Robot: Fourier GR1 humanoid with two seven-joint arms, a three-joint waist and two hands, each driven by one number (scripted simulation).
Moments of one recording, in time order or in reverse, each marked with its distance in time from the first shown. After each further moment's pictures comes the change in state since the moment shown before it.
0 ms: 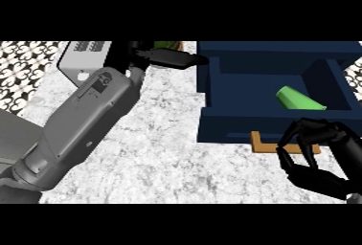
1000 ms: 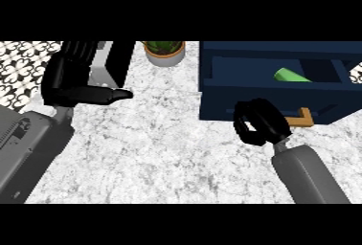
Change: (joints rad) left arm 0.446 0.256 0.134 -0.394 0.030 -0.149 0.007; right arm -0.338 0.039 0.247 0.768 0.660 -0.333 -0.218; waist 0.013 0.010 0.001
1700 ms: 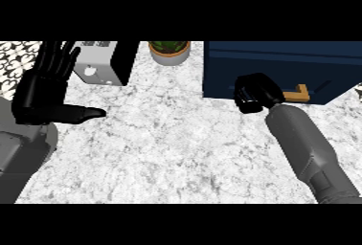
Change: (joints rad) left arm 0.168 0.062 0.090 -0.091 0.009 -0.124 -0.020; right arm -0.431 0.022 -0.189 0.720 -0.014 -0.132 -0.227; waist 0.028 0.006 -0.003
